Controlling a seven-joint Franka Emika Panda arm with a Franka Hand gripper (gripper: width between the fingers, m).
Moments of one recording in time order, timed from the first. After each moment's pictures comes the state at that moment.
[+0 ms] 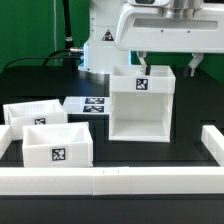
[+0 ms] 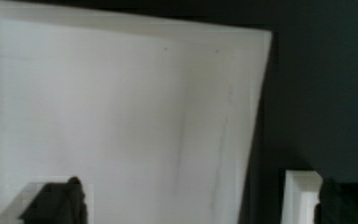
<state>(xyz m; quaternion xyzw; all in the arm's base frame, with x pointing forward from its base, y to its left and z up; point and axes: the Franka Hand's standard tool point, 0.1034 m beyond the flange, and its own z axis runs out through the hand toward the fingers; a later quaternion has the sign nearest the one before) 0.473 0.080 0.106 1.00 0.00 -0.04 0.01</state>
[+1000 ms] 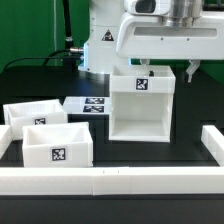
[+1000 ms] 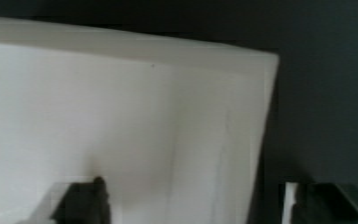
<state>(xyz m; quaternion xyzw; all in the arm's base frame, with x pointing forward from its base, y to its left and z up) 0.471 0.082 0.096 1.00 0.00 -0.03 0.01</state>
